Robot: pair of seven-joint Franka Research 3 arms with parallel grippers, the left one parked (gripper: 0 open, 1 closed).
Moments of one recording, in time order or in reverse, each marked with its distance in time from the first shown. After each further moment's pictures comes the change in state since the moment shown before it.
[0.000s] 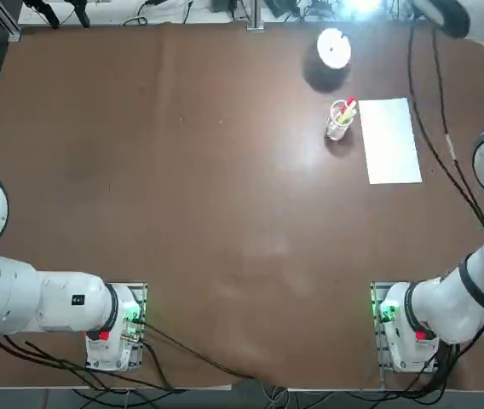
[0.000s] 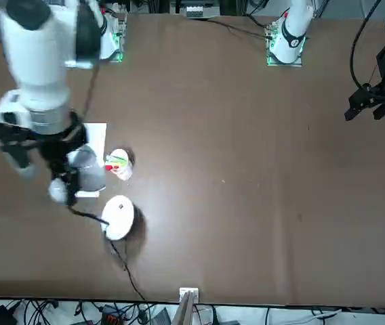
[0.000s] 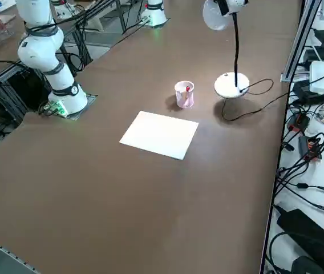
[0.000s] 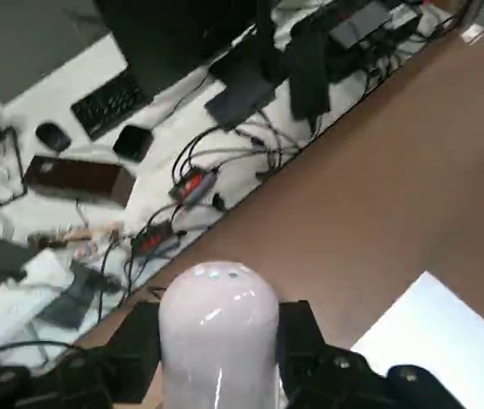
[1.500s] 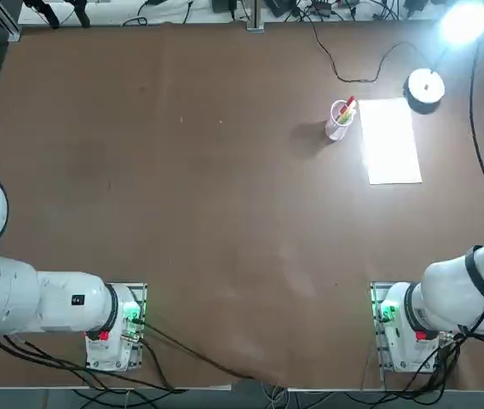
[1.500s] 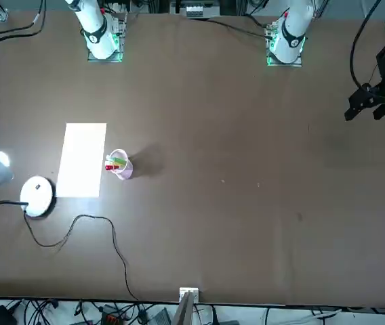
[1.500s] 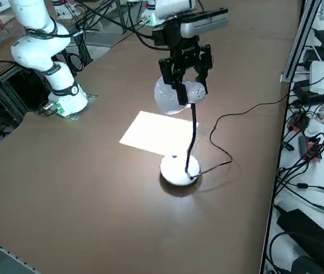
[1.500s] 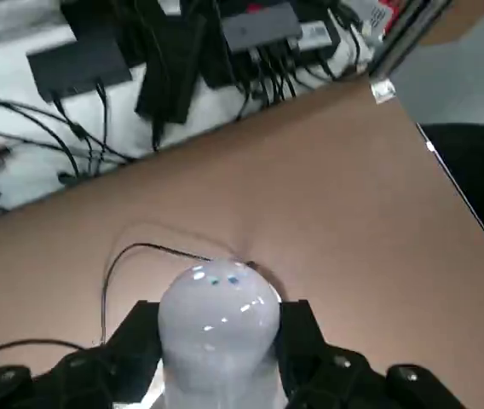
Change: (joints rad) arm -0.441 0.010 0.003 -0.199 0.129 0.172 -0.738
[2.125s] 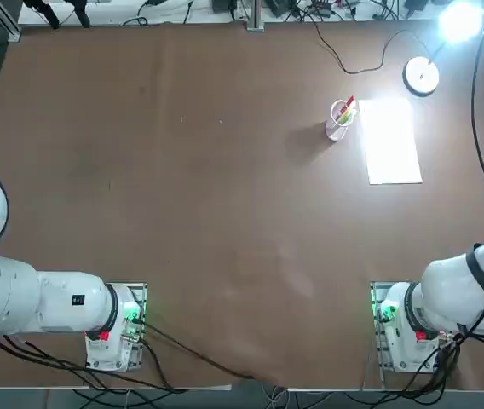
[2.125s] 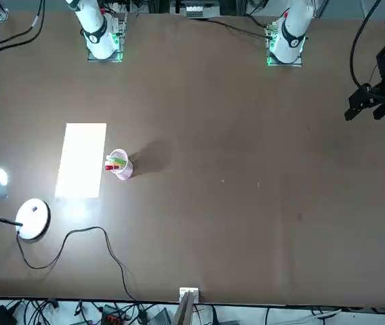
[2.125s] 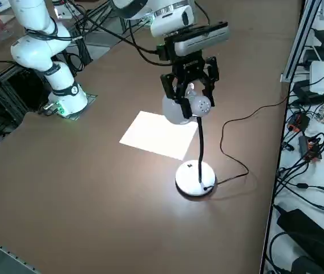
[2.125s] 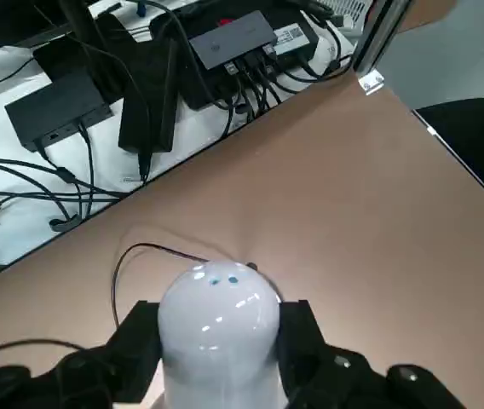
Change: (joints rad) arm -0.035 0.042 0.005 -0.004 0.003 0.064 0.135
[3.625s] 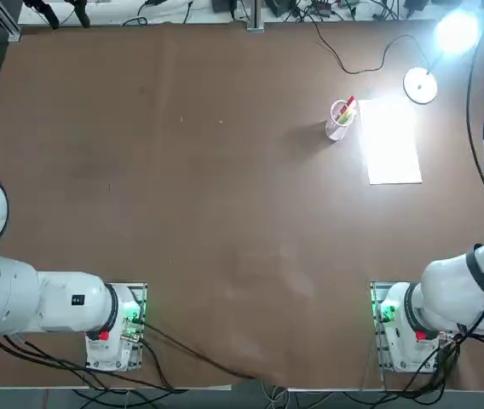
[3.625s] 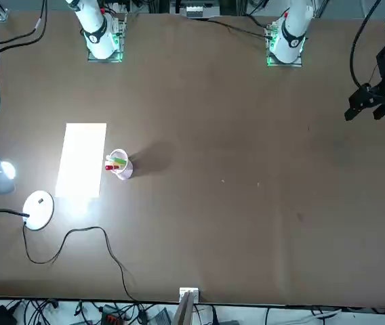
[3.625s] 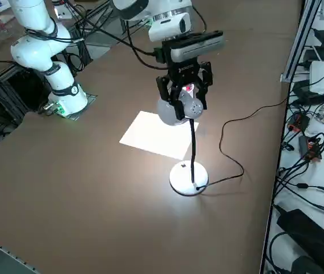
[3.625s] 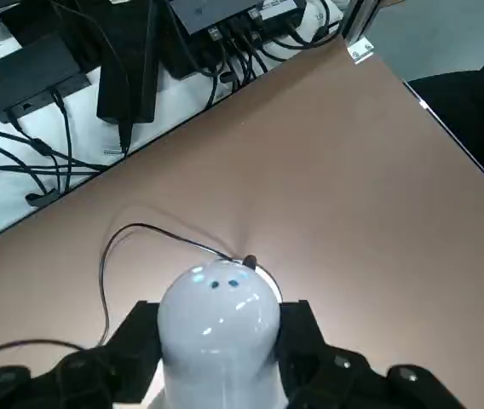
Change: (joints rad) arm 0.000 -0.016 0.006 -0.038 -0.011 -0.044 0.017
